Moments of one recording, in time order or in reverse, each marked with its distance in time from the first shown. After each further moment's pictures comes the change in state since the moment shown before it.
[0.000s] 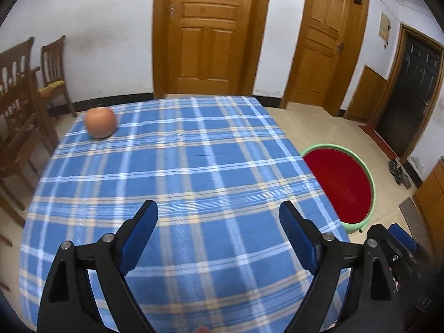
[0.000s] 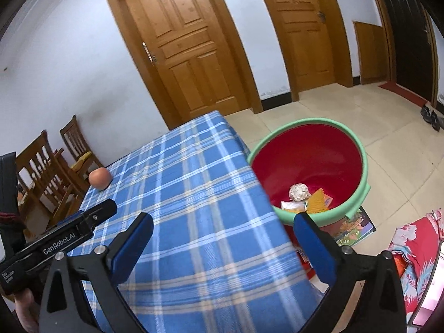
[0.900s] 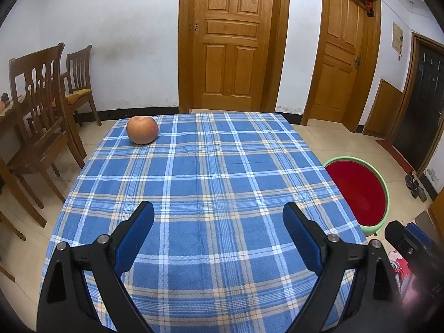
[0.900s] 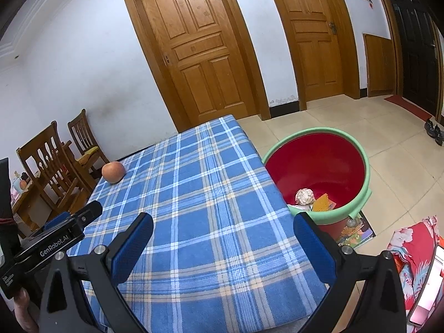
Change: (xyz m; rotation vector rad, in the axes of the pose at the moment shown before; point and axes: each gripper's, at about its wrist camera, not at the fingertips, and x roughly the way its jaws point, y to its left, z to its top) left arm -0.037 0.026 -0.013 -0.026 -0.082 0.105; right arm -0.025 0.023 -0.006 -0.048 -0.022 0.022
